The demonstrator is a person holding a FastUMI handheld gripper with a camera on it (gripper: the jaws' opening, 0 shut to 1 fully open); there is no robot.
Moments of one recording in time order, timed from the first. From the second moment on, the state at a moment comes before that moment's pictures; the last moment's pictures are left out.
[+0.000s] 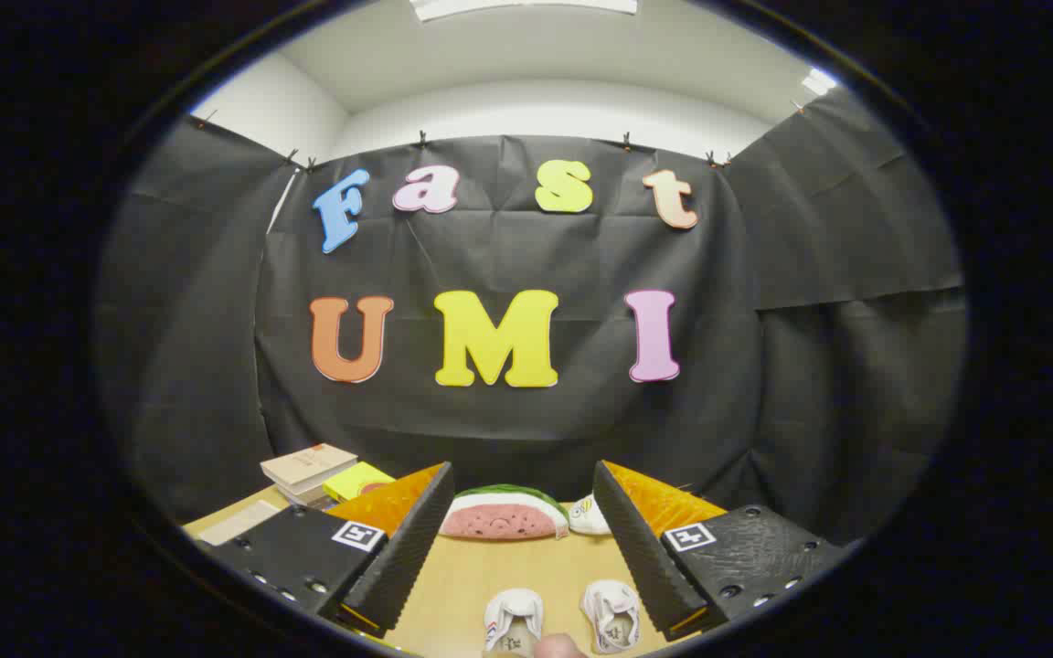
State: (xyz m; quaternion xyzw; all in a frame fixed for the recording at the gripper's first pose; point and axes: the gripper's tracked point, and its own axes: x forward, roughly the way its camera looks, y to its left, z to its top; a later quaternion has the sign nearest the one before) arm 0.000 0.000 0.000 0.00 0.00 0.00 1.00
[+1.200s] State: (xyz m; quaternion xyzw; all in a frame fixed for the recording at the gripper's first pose) arm 0.029 0.009 -0.009 0.00 0.01 0.08 1.00
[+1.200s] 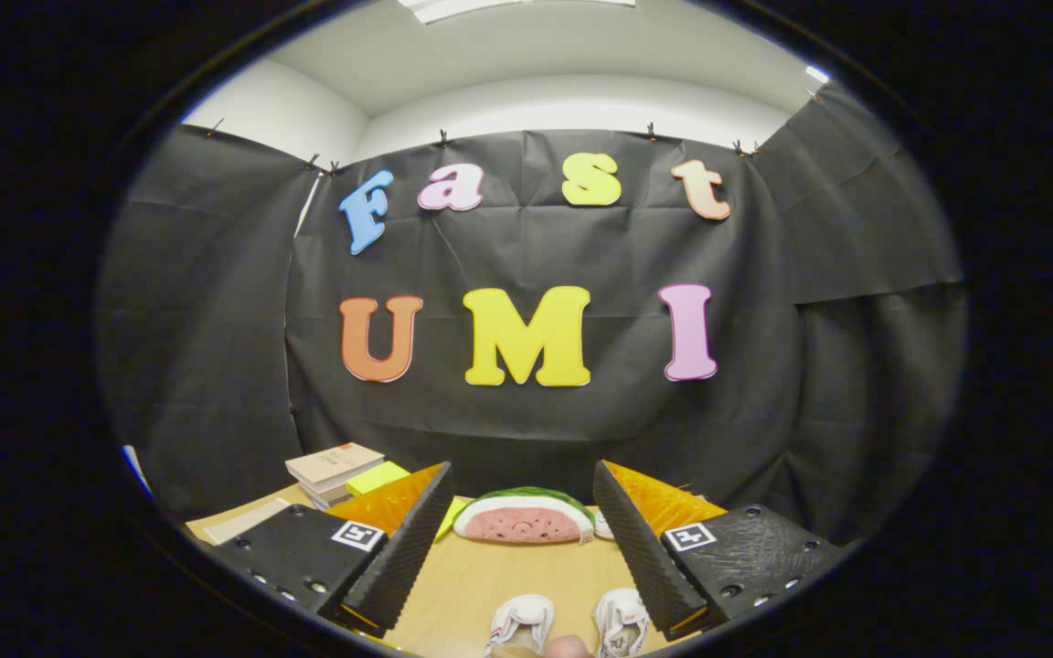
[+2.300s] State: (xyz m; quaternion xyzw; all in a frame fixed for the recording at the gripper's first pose) arm 0.008 0.175 -0.198 0.02 0.21 0.22 0.95
